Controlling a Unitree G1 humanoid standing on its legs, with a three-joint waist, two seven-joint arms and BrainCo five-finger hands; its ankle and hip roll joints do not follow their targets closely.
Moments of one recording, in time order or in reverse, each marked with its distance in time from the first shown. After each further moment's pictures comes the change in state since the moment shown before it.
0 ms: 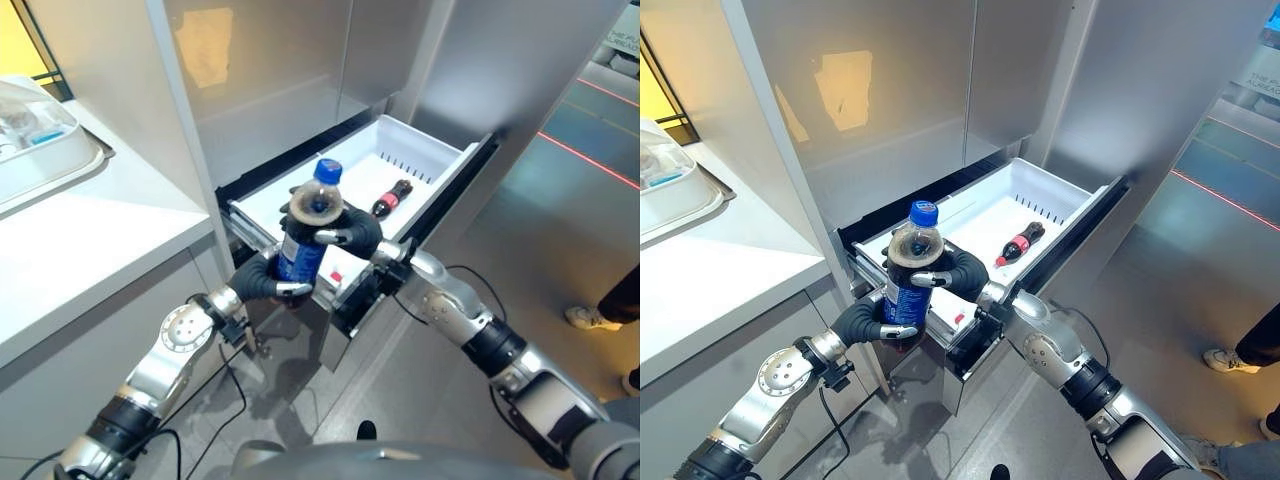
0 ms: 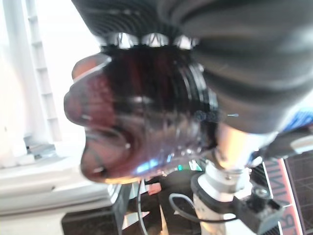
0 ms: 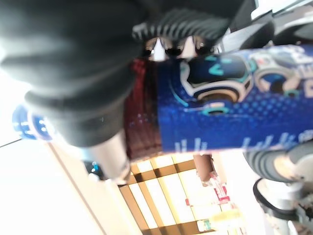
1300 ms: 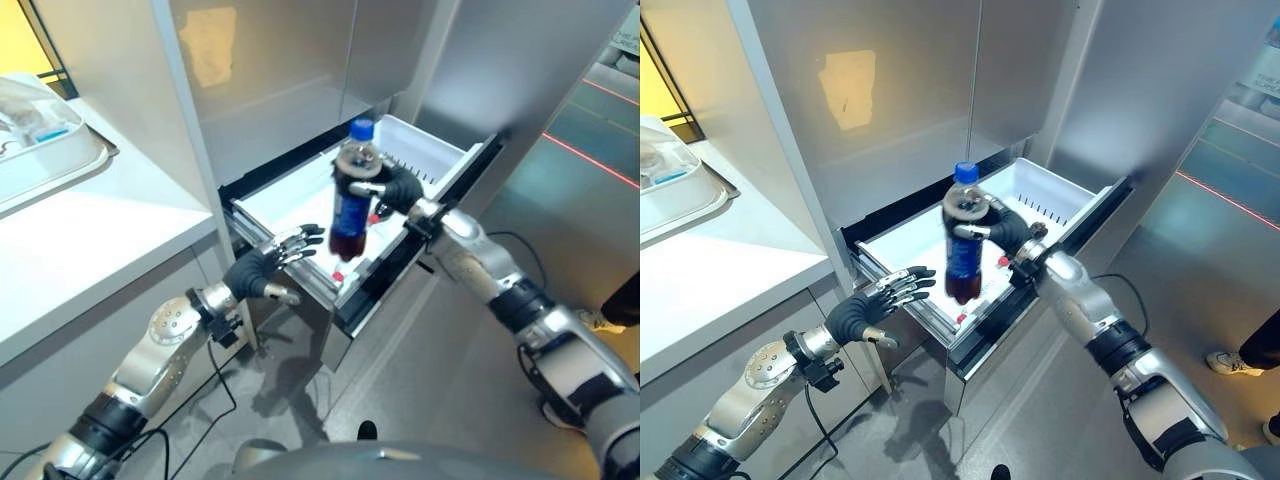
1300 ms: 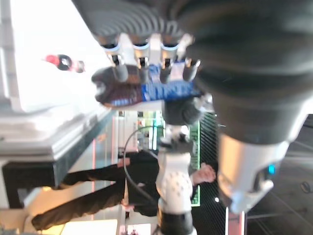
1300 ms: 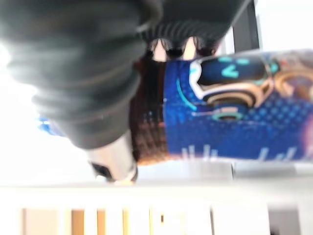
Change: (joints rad) left arm -0.001 0.089 -0.023 -0.121 -0.307 0.063 -0.150; right arm -0.236 -0.196 -0.080 0.307 -0.087 -0.088 -0.189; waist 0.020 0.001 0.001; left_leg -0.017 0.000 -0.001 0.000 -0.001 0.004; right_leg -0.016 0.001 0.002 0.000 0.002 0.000
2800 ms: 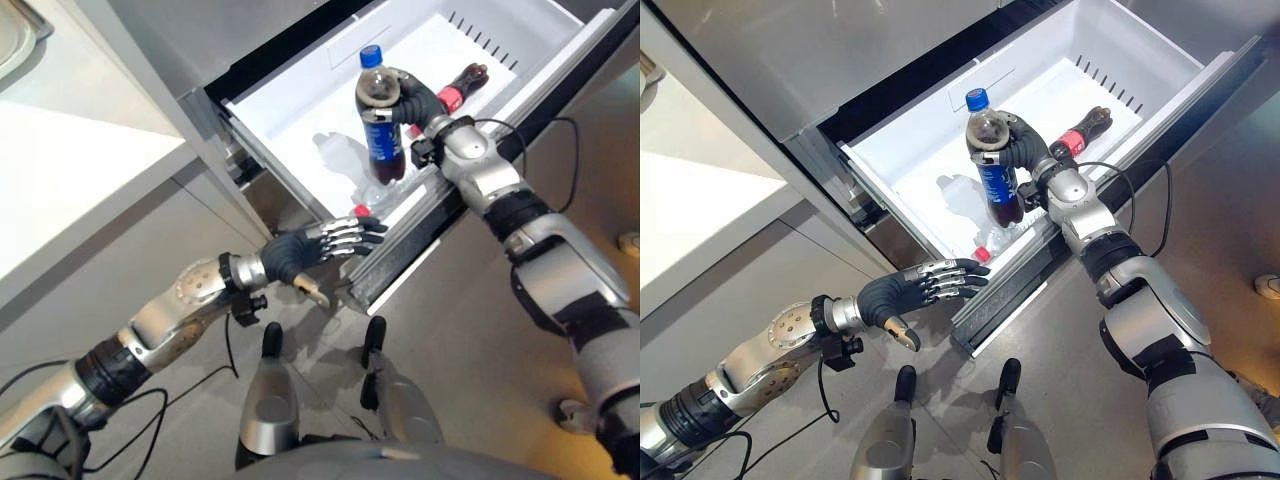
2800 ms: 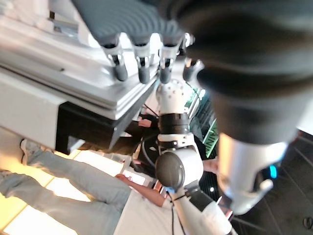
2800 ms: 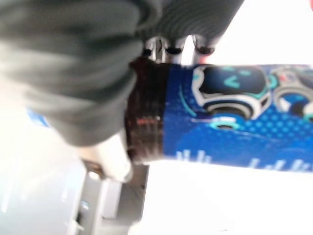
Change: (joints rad) left arm -0.330 0.154 -0.287 -0.101 -0.247 0.034 0.003; right arm -0.467 0.103 0.131 0.556 -0.384 -0.095 -0.138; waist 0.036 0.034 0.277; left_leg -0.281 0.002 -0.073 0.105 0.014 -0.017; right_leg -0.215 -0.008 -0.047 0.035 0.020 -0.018
